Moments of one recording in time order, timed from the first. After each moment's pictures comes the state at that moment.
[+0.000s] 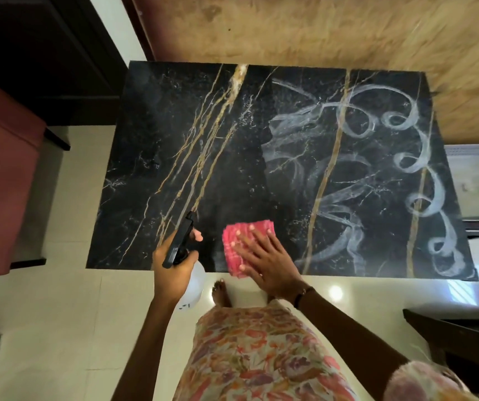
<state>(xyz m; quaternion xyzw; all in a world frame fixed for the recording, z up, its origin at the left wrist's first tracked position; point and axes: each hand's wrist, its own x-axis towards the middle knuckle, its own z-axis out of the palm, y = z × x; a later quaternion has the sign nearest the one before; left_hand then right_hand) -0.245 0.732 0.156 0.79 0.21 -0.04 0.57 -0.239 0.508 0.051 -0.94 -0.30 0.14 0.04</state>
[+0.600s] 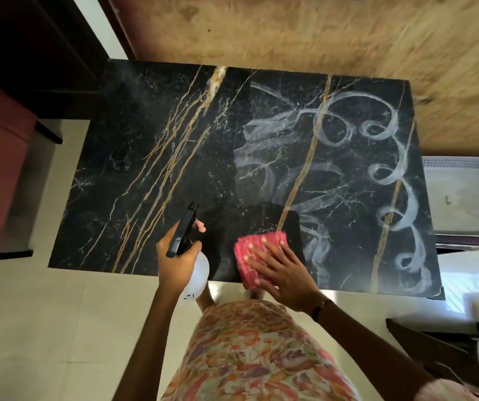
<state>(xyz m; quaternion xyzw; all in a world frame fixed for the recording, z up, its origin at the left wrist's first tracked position) -0.217 0.635 0.151 0.79 0.23 0.00 0.56 -0.240 0.381 0.047 -0.93 -0.34 0.15 0.04</state>
